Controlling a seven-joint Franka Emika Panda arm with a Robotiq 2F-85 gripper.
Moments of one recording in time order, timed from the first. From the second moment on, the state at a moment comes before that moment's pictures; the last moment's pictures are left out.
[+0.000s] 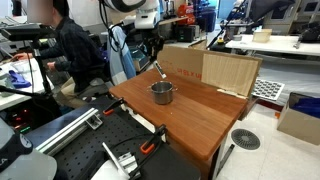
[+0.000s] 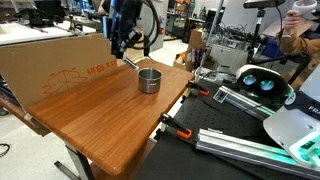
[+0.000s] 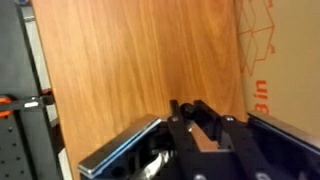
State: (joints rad) arm 0.11 0.16 0.08 -2.33 0.34 2.66 1.57
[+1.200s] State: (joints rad) arm 0.15 0.39 0.11 -2.22 0.44 2.65 1.57
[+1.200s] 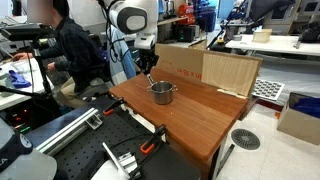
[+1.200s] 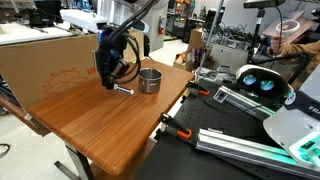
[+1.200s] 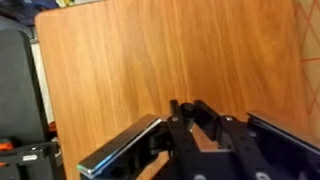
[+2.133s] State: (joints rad) arm 0.17 0.54 0.10 -2.15 0.44 2.64 1.59
